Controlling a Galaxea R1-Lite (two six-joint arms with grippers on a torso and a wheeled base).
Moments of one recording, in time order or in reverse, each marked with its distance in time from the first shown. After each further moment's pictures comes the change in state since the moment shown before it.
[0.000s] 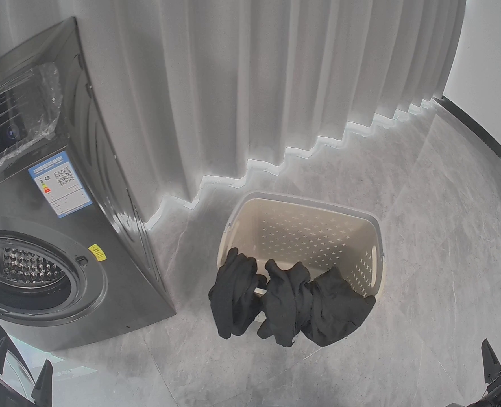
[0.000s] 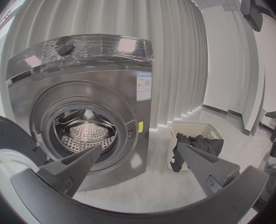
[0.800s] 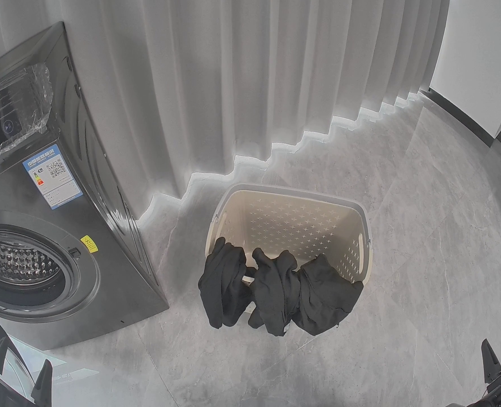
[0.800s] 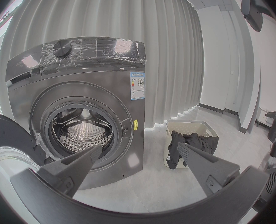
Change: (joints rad) left arm 0.000 0.000 0.000 0.000 0.001 0.000; right arm 0.000 0.000 0.000 0.000 0.000 0.000
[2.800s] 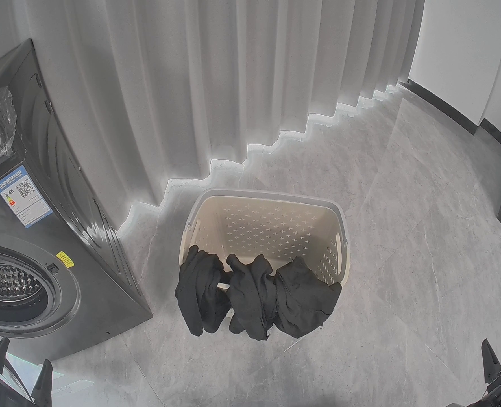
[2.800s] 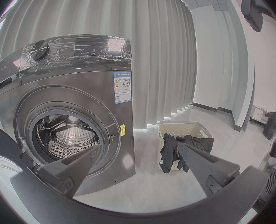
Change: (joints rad) left arm 0.000 0.000 0.000 0.000 0.000 -0.002; right arm 0.000 0.000 0.000 0.000 -0.001 0.000
